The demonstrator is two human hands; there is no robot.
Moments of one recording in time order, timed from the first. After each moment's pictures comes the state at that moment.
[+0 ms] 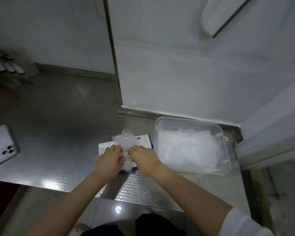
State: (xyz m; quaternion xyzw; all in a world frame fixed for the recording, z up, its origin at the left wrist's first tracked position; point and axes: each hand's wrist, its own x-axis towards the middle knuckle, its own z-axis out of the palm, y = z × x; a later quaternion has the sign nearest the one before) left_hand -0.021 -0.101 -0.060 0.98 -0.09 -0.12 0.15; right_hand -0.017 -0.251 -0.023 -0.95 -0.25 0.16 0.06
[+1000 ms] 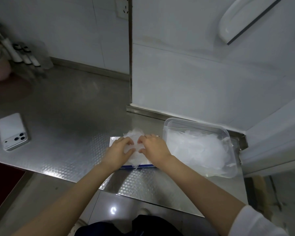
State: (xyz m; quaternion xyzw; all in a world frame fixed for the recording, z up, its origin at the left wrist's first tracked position) left_hand -0.016 -0.098 -0.060 0.93 -0.06 -0.07 0.35; right_hand -0.005 -0.257 -0.010 -0.97 -0.21 0.11 0.10
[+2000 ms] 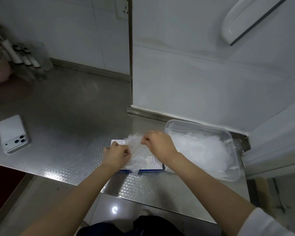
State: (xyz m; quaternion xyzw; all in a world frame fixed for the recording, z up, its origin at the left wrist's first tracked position) left_hand -0.009 -0.099 -0.062 0.97 0.00 -0.14 0.19; right_hand 0.007 -0.266 0.006 -0.97 -0.17 0.08 0.18
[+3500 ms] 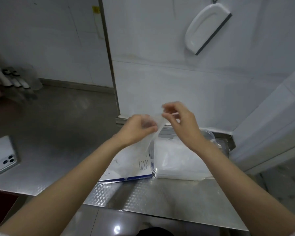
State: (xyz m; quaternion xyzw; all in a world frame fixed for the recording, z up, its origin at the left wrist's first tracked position) left_hand 0.025 -0.182 0.084 0.85 -0.19 -0.08 0.48; right_hand 0.011 -0.357 0.086 -0.86 -0.13 -0.14 0.47
